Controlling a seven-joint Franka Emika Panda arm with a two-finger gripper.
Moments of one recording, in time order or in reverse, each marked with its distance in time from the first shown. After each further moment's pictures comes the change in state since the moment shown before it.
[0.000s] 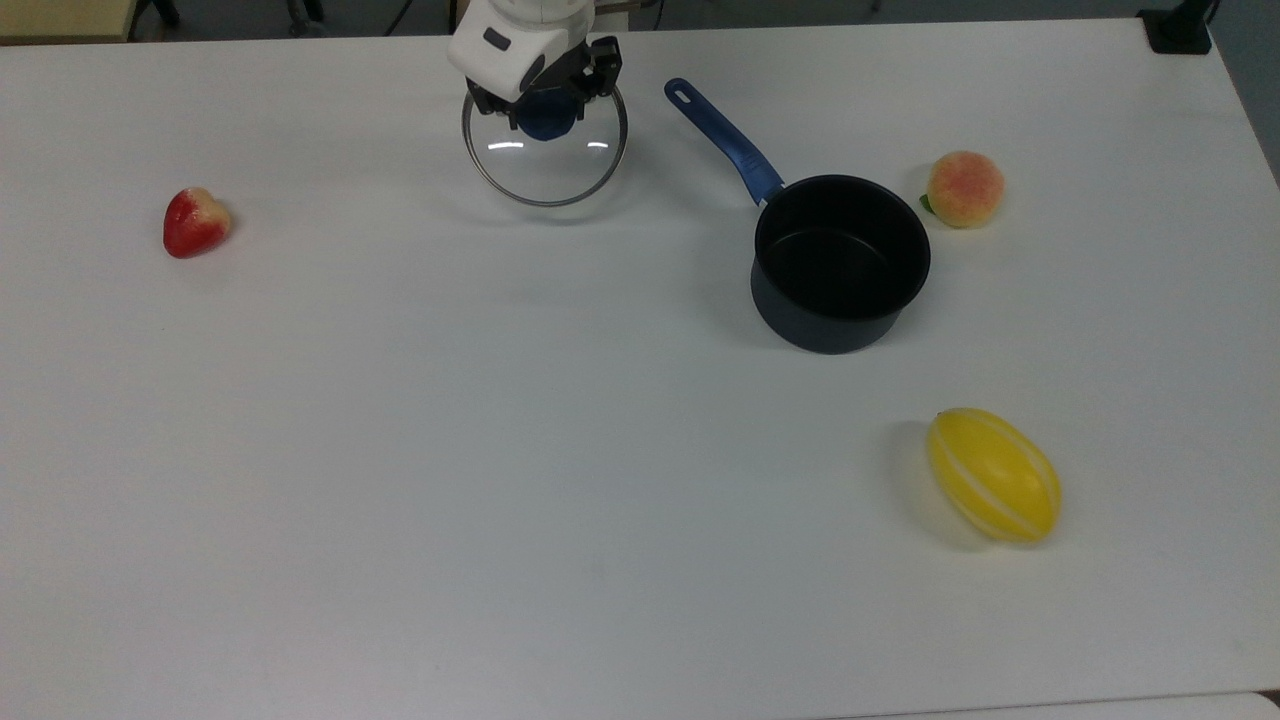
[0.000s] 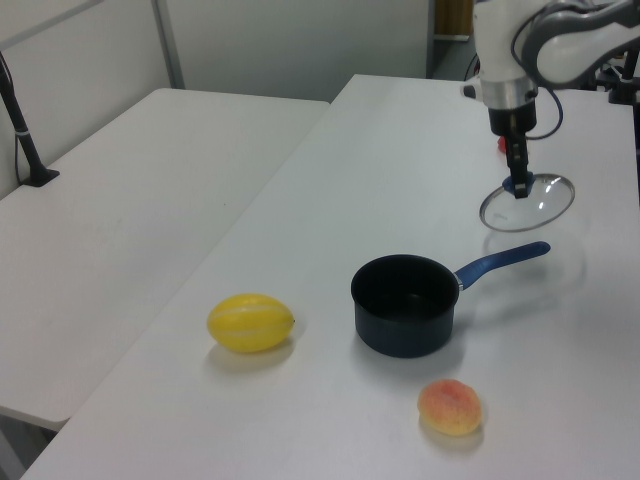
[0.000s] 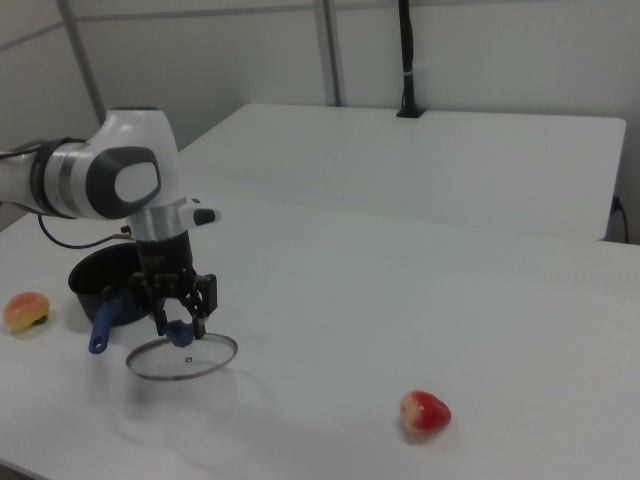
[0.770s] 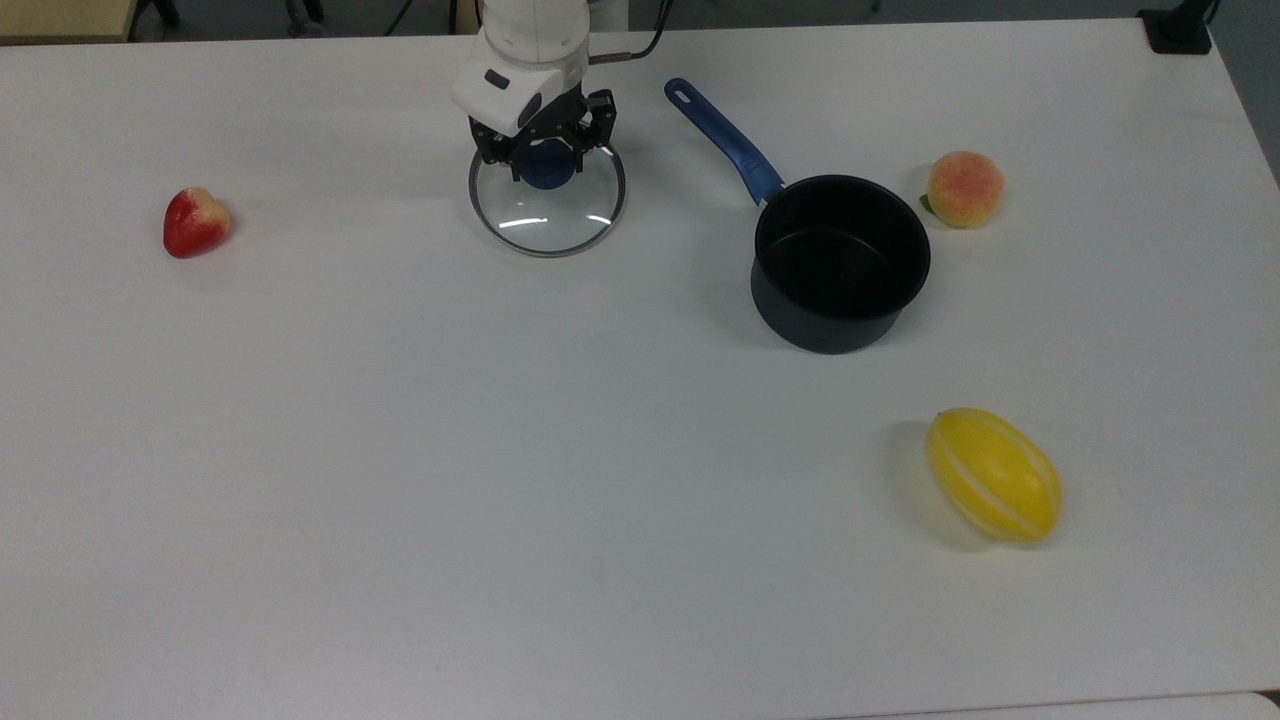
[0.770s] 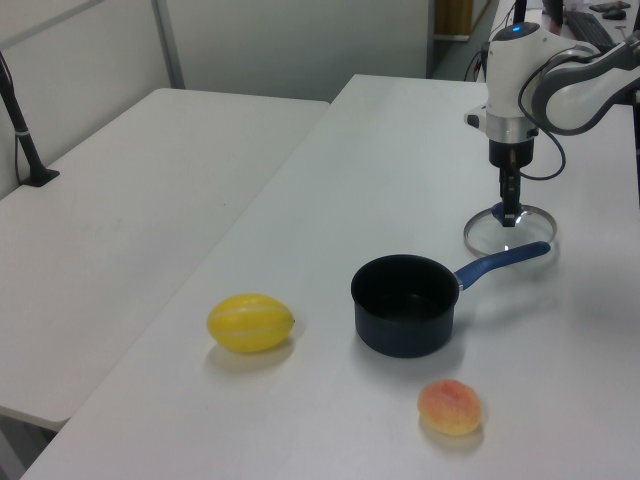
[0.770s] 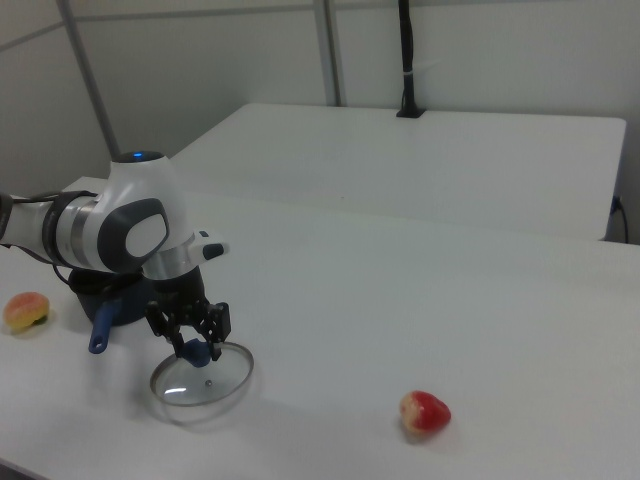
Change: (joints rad) arm -0.010 0.025 -0.003 -0.154 0.000 0.307 0.000
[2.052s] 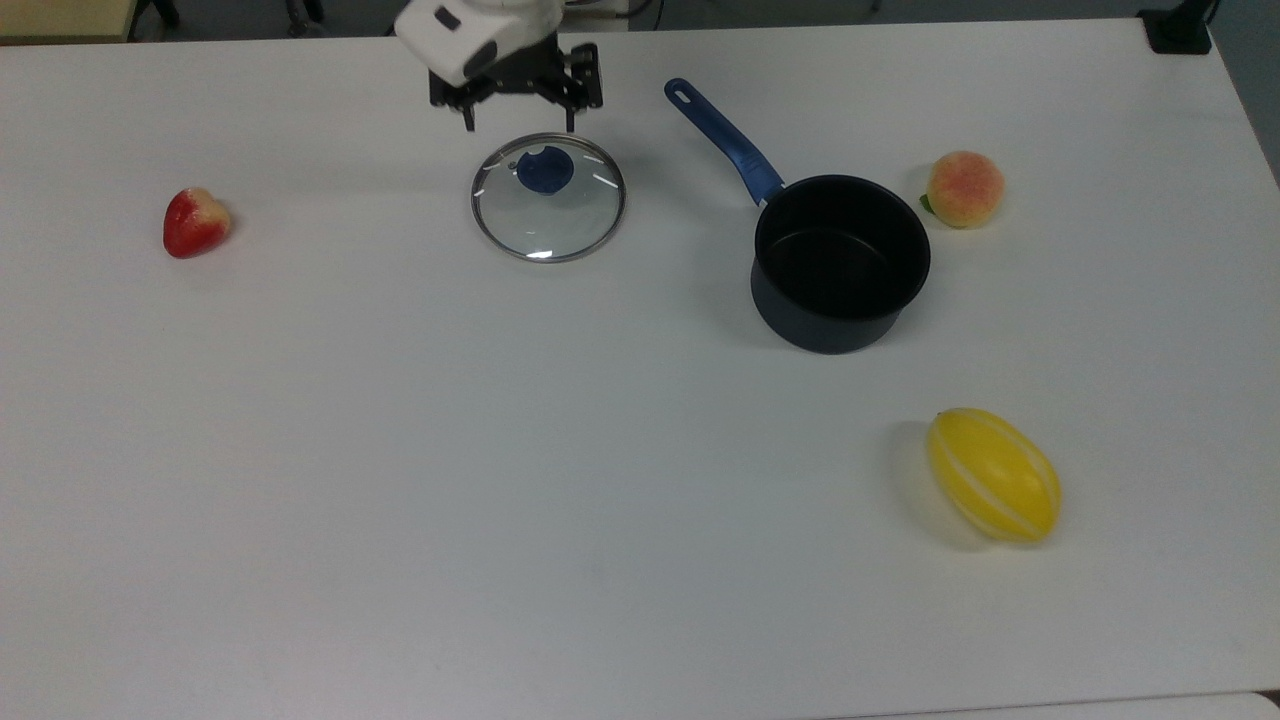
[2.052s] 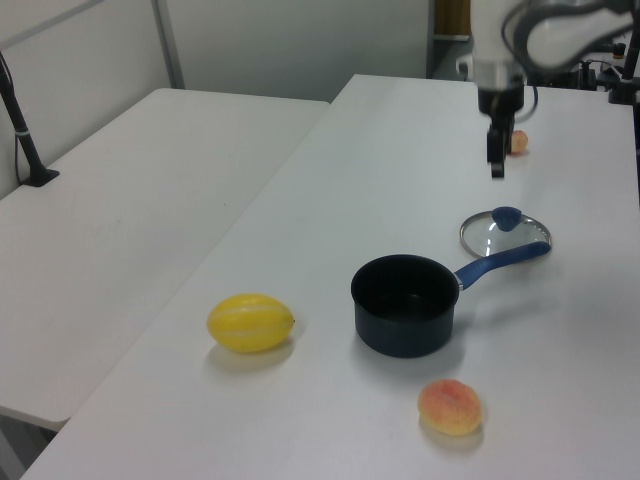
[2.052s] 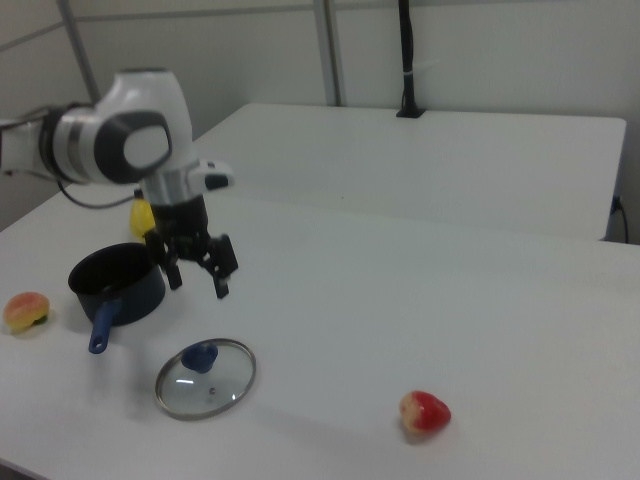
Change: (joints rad) arm -0.023 -0.005 -0.004 0.294 0.000 -0.345 0.138
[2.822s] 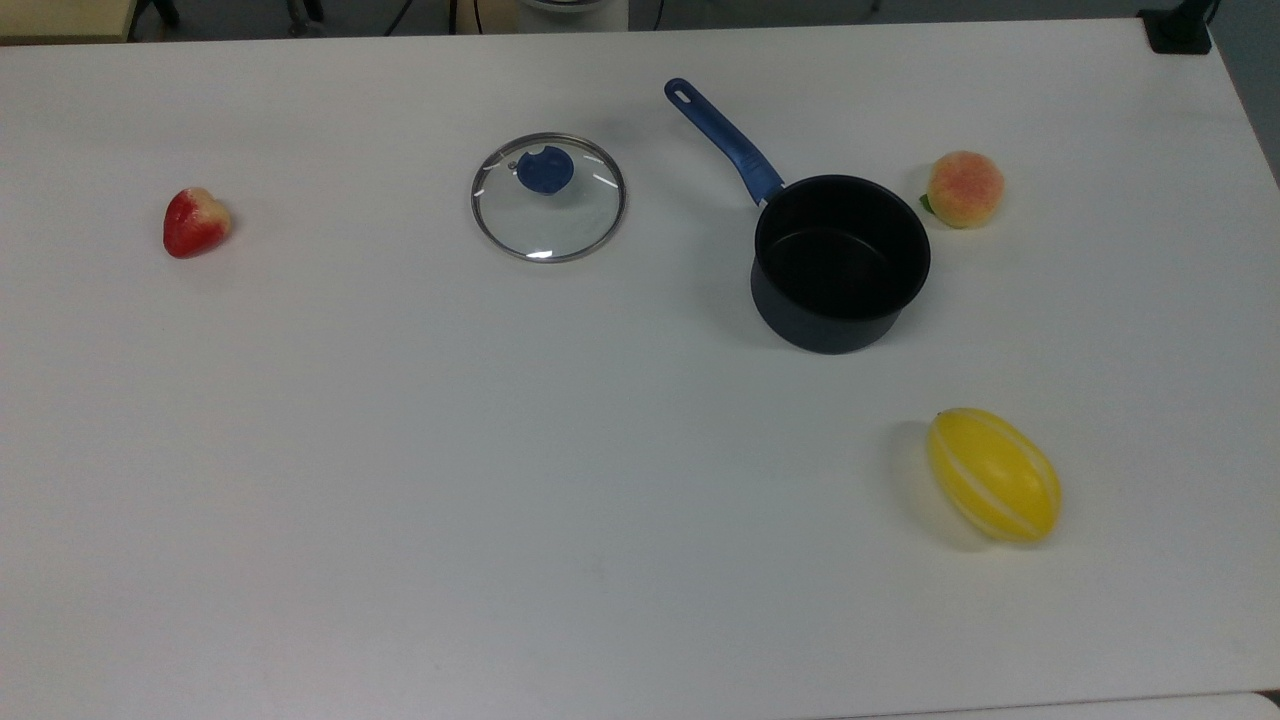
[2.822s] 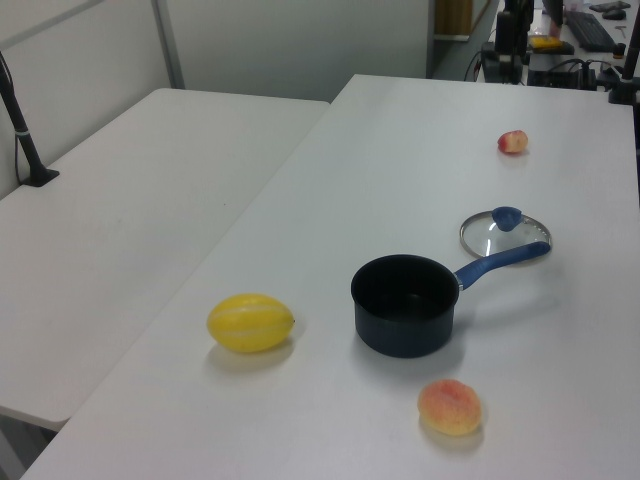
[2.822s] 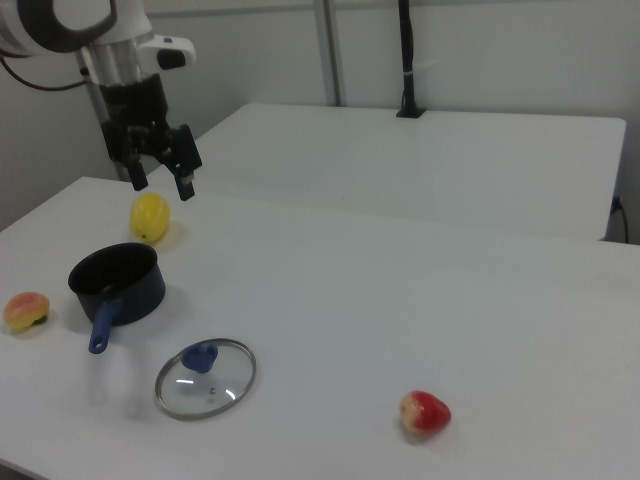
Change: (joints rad) arm 0.014 -0.058 -0.020 0.375 0.045 -0.348 0.070
